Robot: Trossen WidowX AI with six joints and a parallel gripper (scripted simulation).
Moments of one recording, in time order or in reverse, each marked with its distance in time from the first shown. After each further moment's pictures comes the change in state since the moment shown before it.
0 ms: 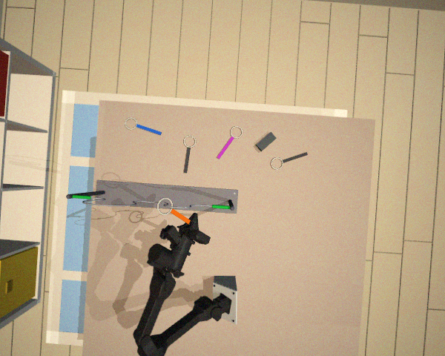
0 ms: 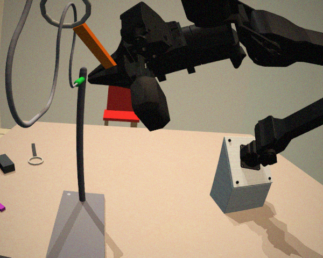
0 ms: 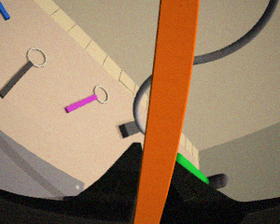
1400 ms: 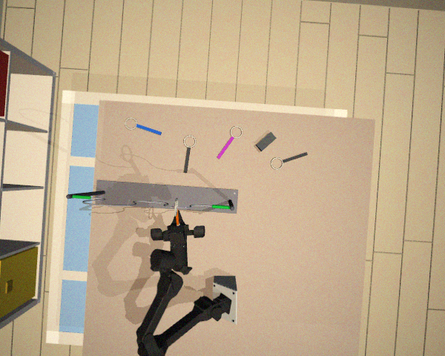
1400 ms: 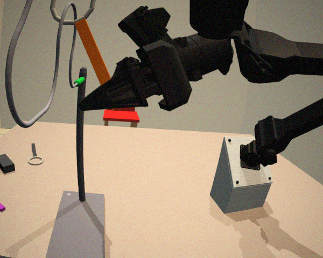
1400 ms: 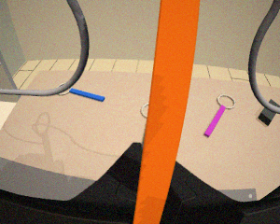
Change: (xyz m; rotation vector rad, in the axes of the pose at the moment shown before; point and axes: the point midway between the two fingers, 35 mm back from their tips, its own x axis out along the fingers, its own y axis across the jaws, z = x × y) arm -0.004 0.054 0.023 0.799 -0.102 0.444
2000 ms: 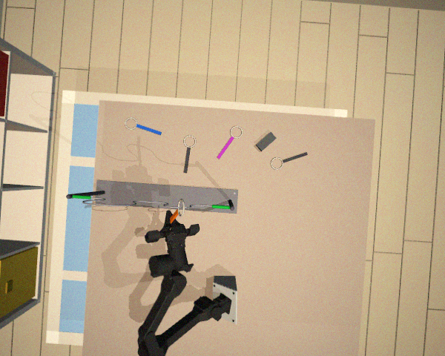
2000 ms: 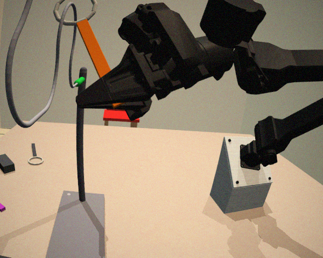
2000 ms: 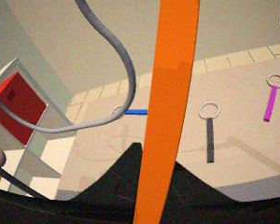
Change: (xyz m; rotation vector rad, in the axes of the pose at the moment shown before) arm -0.001 0.028 0.005 0.340 -0.048 0.196
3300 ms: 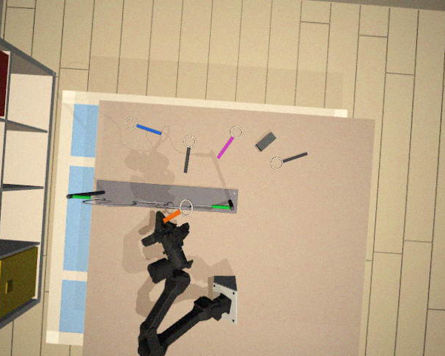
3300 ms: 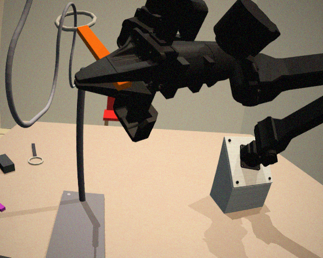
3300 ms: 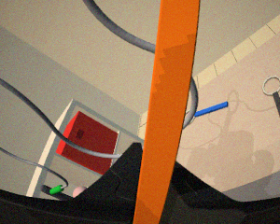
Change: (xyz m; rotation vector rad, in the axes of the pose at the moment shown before) arm 0.000 0.032 0.005 0.416 -0.043 0.234
